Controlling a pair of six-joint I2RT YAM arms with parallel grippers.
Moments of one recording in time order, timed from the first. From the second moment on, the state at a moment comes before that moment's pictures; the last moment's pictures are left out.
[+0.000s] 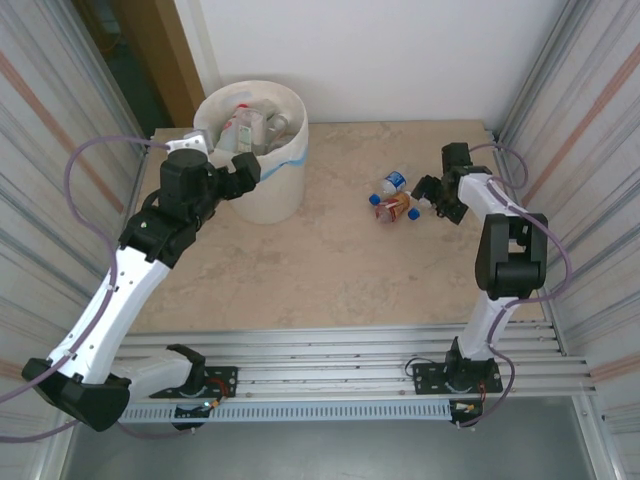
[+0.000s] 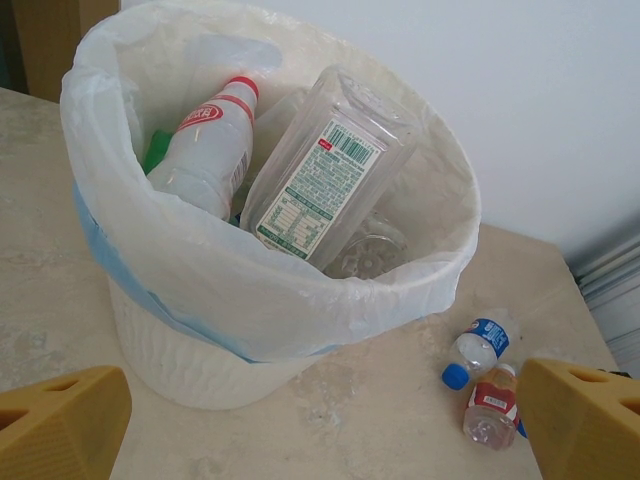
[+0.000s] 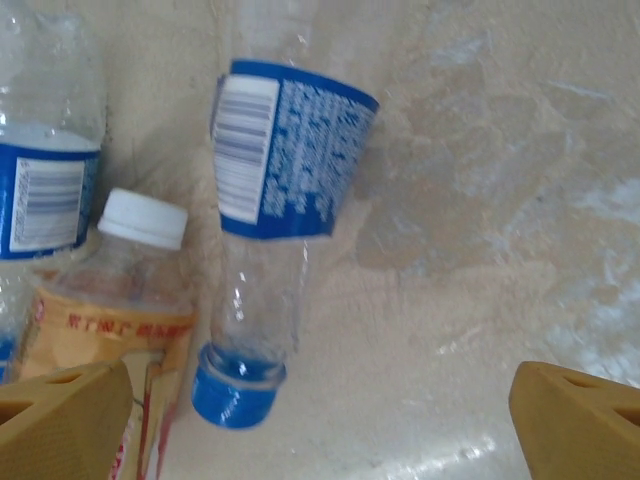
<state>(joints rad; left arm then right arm) -0.45 1.13 1.32 -0.57 -0.24 -0.53 0.01 1.89 1.41 -0.66 -0.01 0.59</state>
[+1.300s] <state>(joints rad) -0.45 1.14 1.32 -0.55 -0.16 -0.53 -0.02 1.64 1.37 -0.65 -0.05 0.49</state>
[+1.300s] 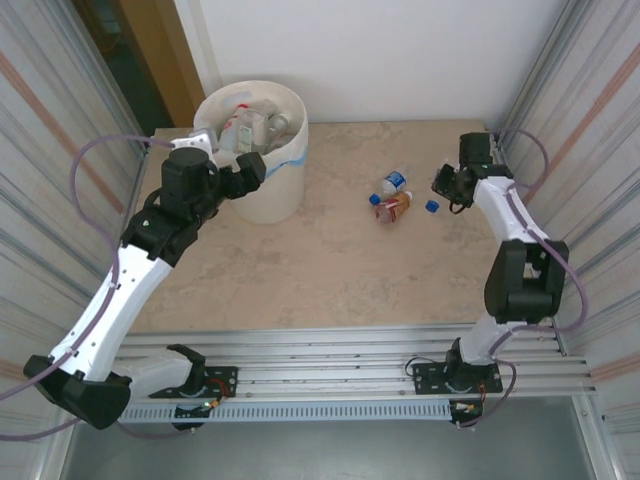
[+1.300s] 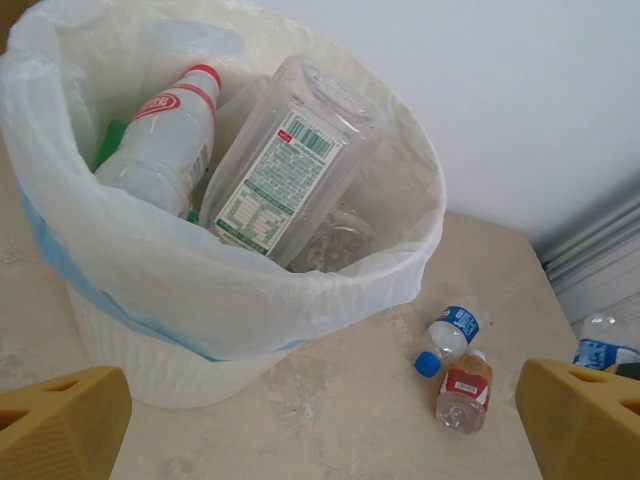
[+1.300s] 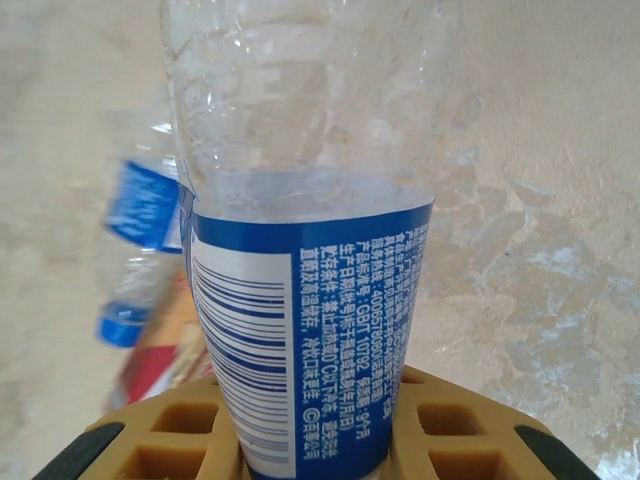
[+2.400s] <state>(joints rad) -0.53 1.45 1.59 -0.31 0.48 -0.57 0.48 1.40 1.43 -0.14 -0.65 0.43</state>
